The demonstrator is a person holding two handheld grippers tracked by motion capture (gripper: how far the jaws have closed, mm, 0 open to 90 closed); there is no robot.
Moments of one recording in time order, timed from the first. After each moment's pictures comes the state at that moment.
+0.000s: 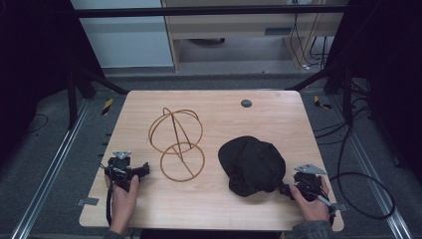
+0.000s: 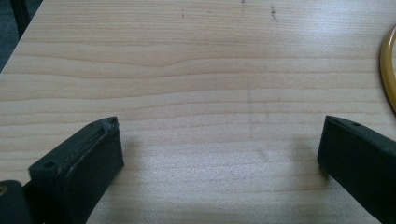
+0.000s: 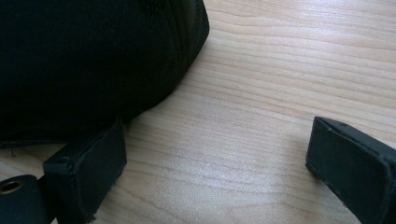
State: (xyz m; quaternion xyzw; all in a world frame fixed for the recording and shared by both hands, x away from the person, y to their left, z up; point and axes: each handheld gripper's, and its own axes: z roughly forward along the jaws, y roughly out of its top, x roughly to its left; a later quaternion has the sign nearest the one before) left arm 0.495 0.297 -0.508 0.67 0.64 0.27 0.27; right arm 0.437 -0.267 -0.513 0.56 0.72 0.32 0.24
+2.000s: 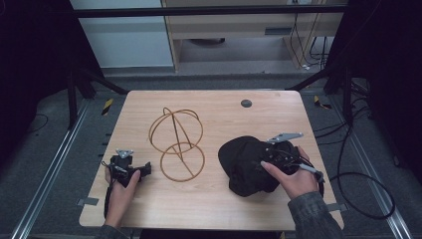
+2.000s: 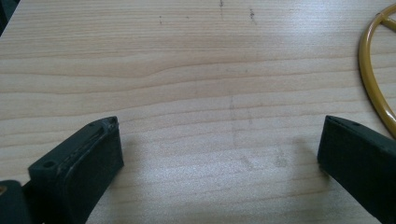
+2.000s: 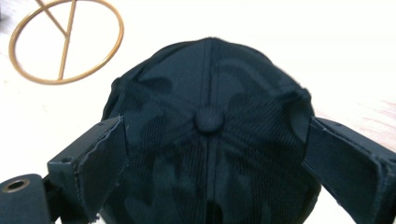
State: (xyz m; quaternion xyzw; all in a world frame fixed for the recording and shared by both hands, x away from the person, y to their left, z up) left arm 0.500 0.295 -0.508 0.69 0.61 0.26 0.28; right arm 0.460 -0.180 -0.380 0.48 0.80 0.31 0.18
